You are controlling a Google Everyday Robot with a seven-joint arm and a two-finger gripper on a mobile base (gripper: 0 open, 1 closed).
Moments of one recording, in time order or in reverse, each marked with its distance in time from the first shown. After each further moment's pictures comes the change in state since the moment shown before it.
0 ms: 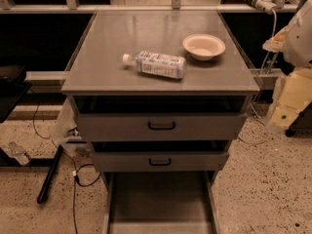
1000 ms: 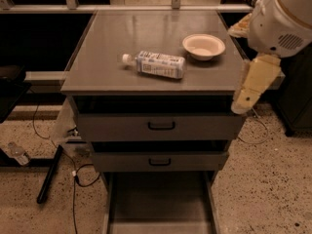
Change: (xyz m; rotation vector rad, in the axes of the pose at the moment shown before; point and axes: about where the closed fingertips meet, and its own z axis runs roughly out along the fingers) arm -0.058 -0.028 0.016 0.030 -0.138 -0.124
